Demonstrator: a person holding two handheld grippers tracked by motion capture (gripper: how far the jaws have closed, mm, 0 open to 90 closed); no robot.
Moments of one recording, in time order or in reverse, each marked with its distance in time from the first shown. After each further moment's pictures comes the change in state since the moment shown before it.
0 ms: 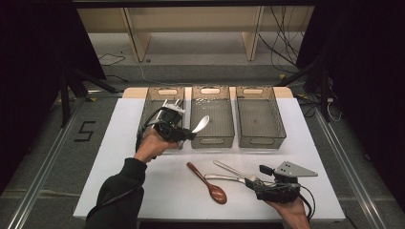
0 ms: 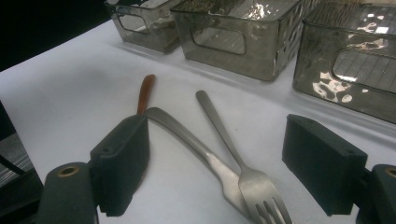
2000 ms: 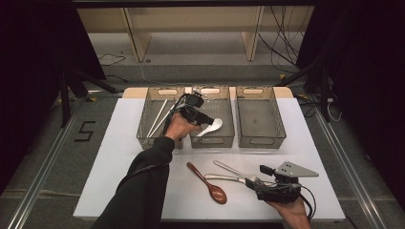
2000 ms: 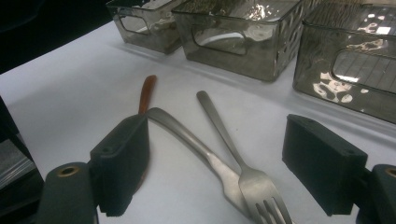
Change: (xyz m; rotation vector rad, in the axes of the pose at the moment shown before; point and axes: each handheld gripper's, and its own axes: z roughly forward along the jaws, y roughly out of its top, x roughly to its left) left arm 0.019 0.057 0.070 0.044 0.116 -0.089; right arm 0.000 0.000 -0.001 -0.003 0.006 0.003
